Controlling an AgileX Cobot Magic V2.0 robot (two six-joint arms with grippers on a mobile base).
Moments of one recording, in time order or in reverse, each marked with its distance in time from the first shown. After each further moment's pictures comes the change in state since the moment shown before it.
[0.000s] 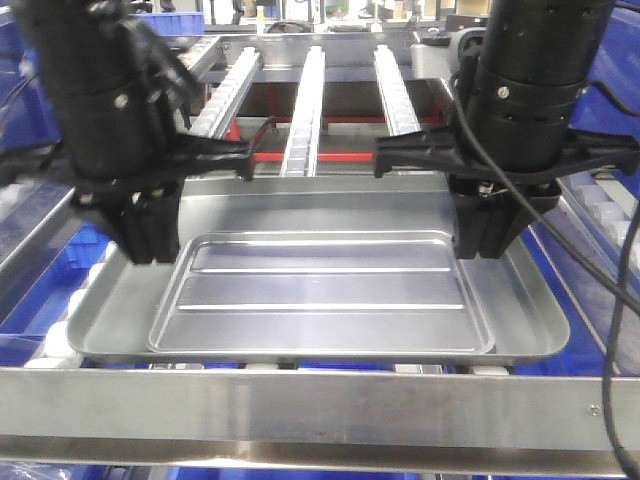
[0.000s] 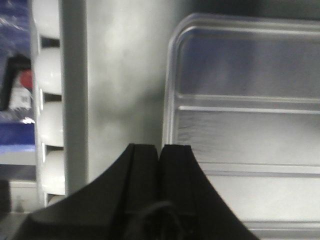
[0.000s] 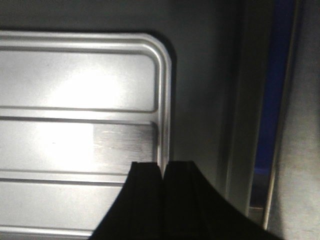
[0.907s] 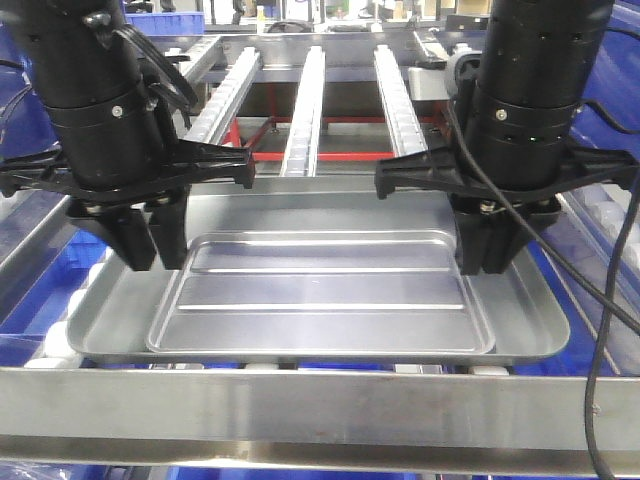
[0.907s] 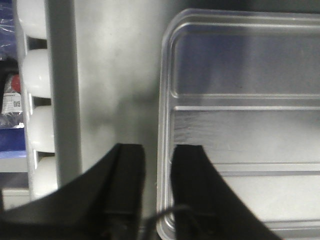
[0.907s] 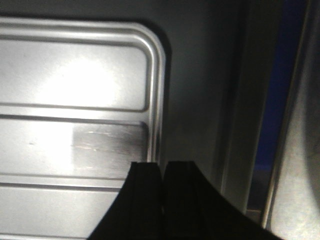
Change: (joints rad) left arm 0.007 0.000 0.014 -0.004 -0.032 0.027; right arm -0.009 0.041 0.000 0.000 0.011 -0.028
